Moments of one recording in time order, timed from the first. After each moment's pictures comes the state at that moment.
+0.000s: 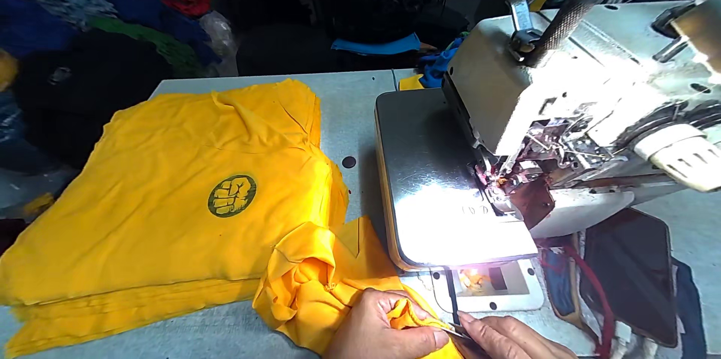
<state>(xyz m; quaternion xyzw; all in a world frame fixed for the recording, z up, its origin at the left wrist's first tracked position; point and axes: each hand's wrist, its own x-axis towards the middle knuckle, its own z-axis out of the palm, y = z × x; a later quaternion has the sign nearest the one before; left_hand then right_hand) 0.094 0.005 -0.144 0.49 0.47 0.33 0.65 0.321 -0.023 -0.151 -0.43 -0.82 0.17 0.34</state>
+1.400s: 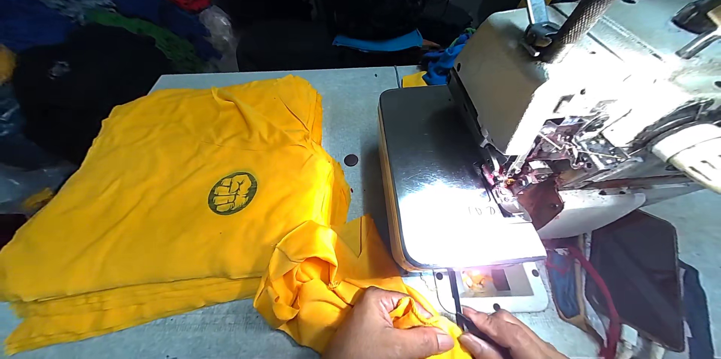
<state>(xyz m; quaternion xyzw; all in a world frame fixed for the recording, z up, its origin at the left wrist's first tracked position) 0.092 0.007 -0.144 0.47 0.47 0.31 0.68 0.311 -0.023 -0.165 -0.43 -0.75 0.27 0.42</state>
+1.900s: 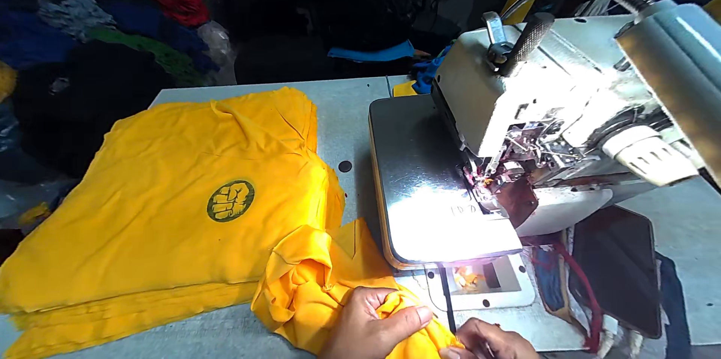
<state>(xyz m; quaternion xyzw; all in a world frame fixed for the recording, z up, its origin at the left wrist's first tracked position) 0.099 0.005 -0.119 0.38 0.53 0.34 0.67 0.309 -0.032 -0.144 -0.50 -0.59 0.53 0.34</state>
